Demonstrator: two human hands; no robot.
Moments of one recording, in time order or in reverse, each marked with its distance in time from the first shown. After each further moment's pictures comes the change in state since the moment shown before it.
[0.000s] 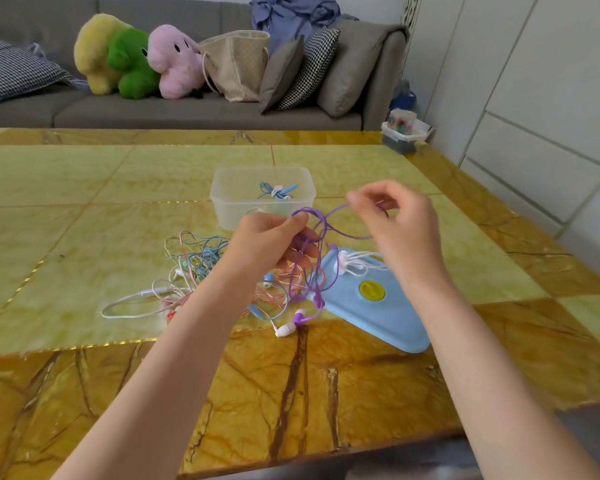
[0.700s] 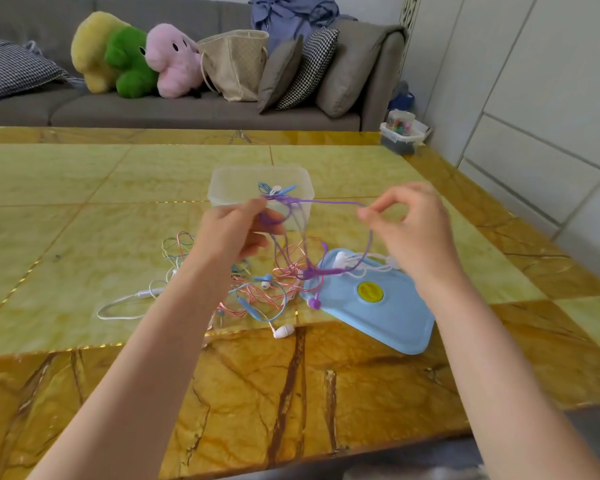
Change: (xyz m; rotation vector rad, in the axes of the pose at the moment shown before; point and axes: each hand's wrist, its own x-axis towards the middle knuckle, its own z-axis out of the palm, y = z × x) left_hand 0.012 -0.002 -0.023 -0.160 0.183 -0.046; right_hand 0.005 0.004 -0.014 -0.248 -0.026 0.064
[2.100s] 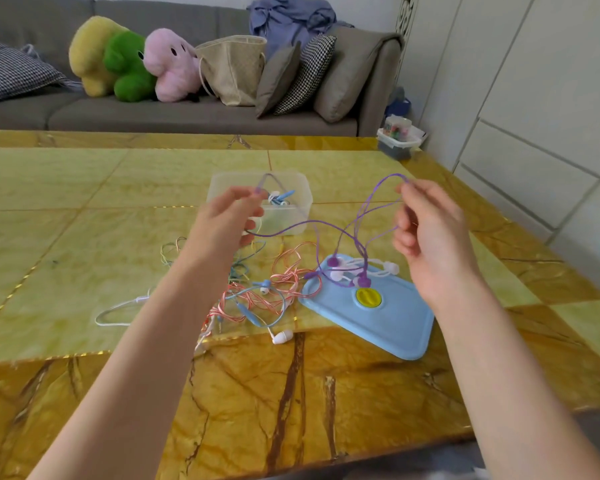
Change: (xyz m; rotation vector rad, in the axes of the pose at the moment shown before) left_hand -0.001 0.004 -0.005 -0.072 0.001 0.155; right_hand 0.001 -0.003 -0.009 0.851 0.049 0.352
